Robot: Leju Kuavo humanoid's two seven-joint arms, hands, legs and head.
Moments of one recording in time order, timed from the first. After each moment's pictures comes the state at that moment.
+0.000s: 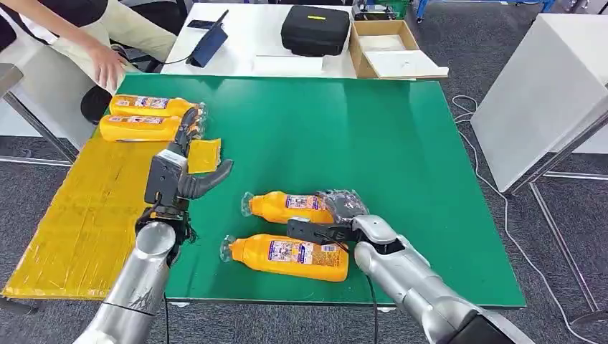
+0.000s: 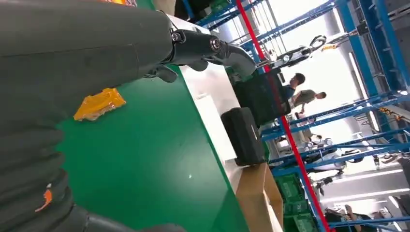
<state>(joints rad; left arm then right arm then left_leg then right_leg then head) -0.40 -0.07 -0.07 -1.20 -0.27 0.13 -0.38 -0.69 0.05 0.87 -0.50 0.81 0.04 0.03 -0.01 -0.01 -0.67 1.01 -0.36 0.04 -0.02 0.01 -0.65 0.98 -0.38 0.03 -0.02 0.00</state>
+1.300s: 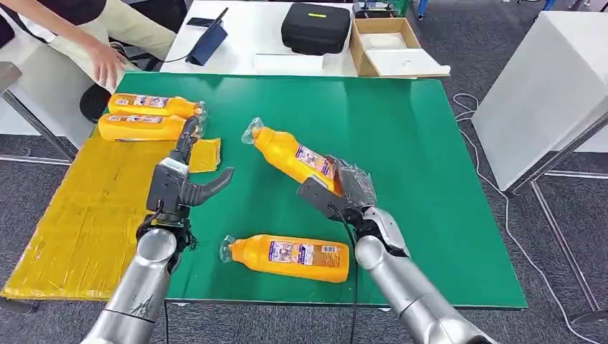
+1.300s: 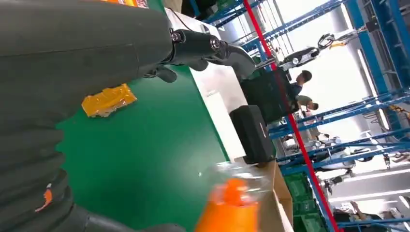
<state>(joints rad) -0.38 -0.07 -0.07 -1.20 -0.28 0.13 -0.39 -0.55 0.09 0.58 -0.80 0.70 -0.21 -0.03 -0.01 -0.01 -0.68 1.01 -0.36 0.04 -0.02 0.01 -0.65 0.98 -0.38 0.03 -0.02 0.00</state>
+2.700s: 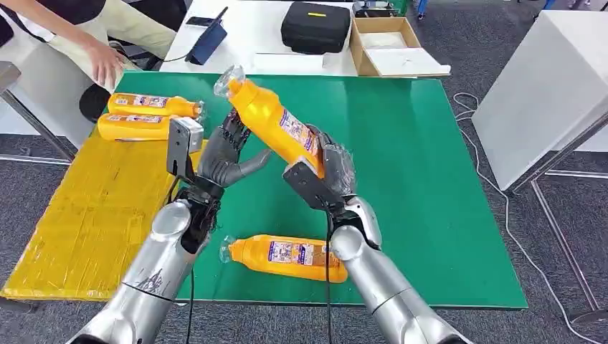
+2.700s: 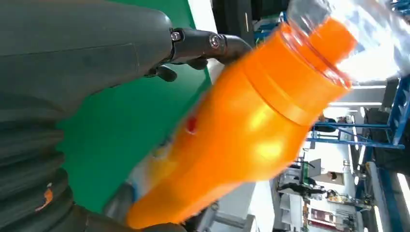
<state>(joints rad) -0.53 -0.12 -0.22 -1.17 0.14 -0.12 -0.19 -0.58 0.24 0.51 -0.80 0.63 -0.32 -0.23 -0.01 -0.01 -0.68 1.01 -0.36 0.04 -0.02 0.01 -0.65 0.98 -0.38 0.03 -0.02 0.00</state>
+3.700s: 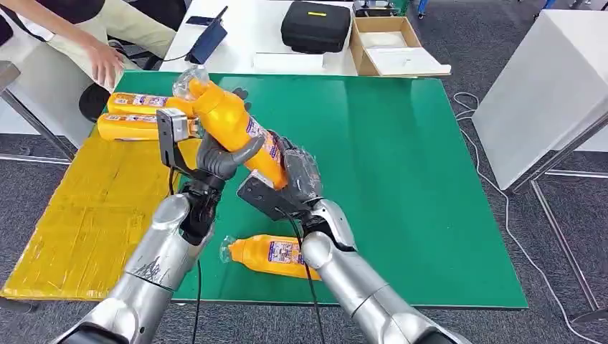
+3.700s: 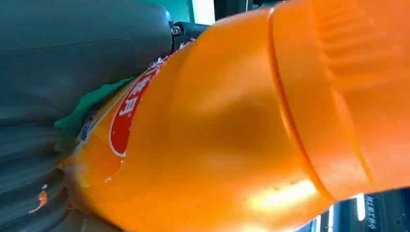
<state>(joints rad) -0.57 -0.13 -0.22 -1.09 0.33 -0.14 -0.21 -0.62 0.31 0.69 -0.71 0.66 -0.29 -0.22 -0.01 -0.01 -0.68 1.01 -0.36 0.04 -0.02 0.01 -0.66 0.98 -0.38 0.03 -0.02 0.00</state>
